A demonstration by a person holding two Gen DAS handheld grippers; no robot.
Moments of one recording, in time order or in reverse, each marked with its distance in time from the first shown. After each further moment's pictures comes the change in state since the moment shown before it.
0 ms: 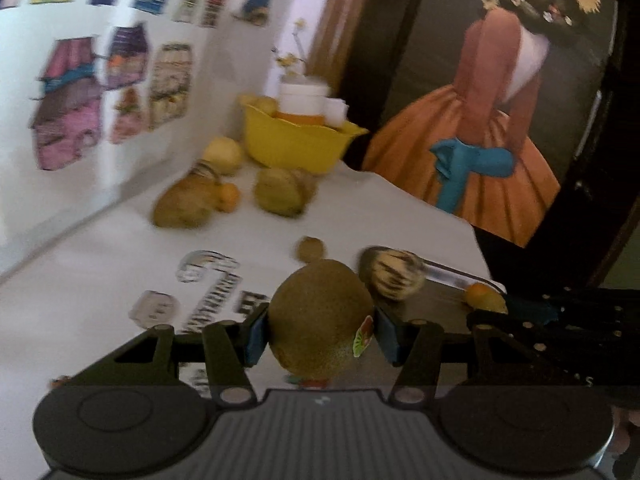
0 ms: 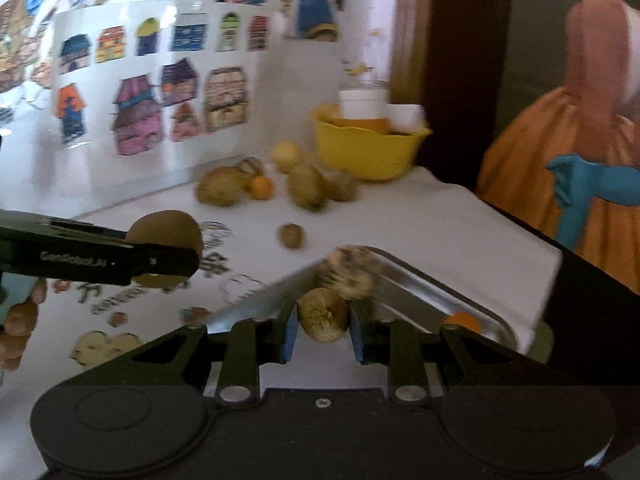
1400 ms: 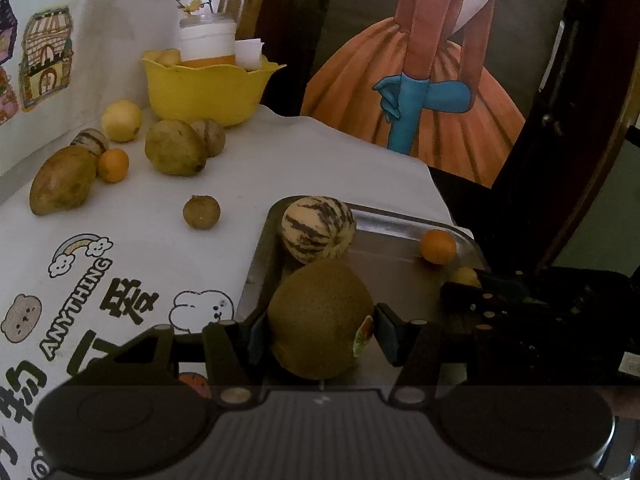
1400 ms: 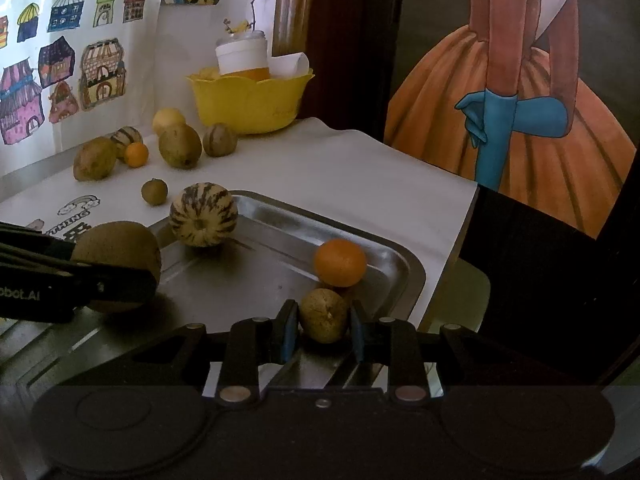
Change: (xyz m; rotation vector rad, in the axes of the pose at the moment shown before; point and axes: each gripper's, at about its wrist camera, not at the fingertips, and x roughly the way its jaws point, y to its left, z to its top) left arm 0.070 -0.052 -0.011 0.117 0.128 -0.096; right arm 0.041 -0.056 -0.044 0.125 0.047 -0.207
